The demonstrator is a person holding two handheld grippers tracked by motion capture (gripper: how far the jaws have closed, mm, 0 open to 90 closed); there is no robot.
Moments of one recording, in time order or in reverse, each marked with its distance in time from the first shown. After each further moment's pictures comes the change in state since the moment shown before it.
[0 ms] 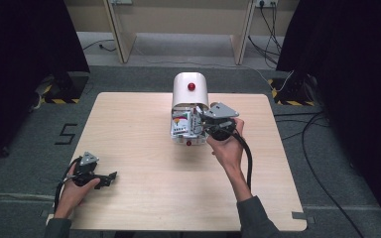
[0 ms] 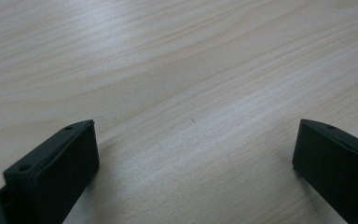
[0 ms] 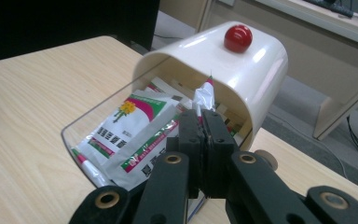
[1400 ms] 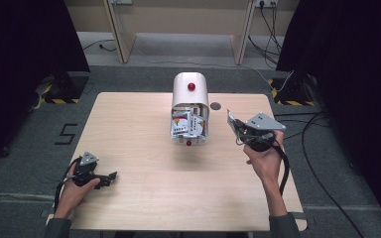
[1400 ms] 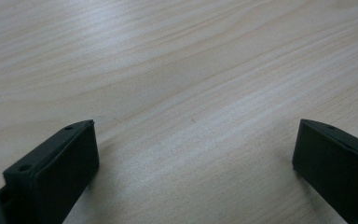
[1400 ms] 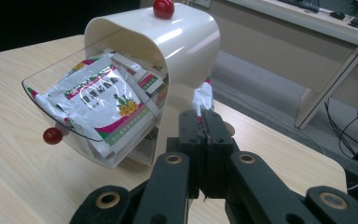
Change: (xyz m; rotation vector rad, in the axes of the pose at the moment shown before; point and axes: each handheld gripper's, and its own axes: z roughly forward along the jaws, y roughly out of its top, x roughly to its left) left arm 0.000 0.000 0.000 -0.003 0.001 -0.001; right arm -0.055 -0.051 -0.063 -0.034 -0.051 0.059
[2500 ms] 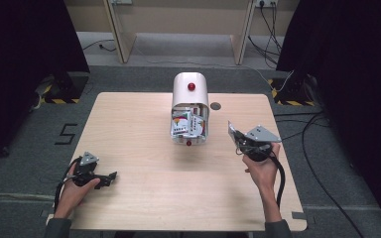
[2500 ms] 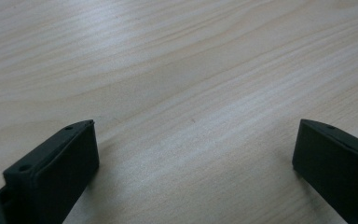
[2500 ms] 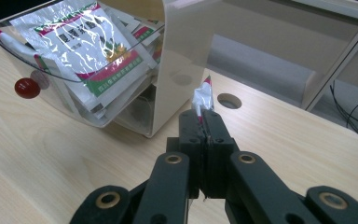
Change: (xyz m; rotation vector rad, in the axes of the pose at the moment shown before) left arm 0.000 0.000 0.000 0.000 0.000 -0.002; right arm 0.001 -0.052 0.020 0.026 0.000 0.041
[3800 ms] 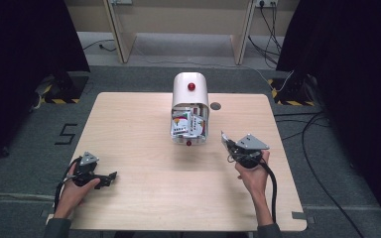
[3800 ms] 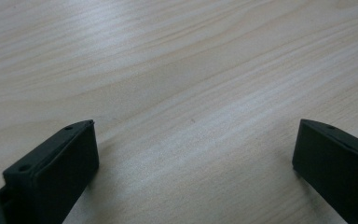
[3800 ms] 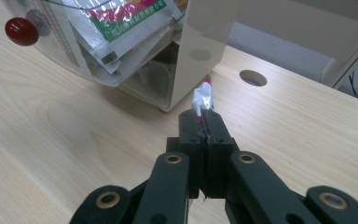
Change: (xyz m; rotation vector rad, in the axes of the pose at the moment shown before) left arm 0.000 0.000 0.000 0.000 -0.001 0.000; right arm 0.015 -0.033 0.027 0.044 0.038 -0.010
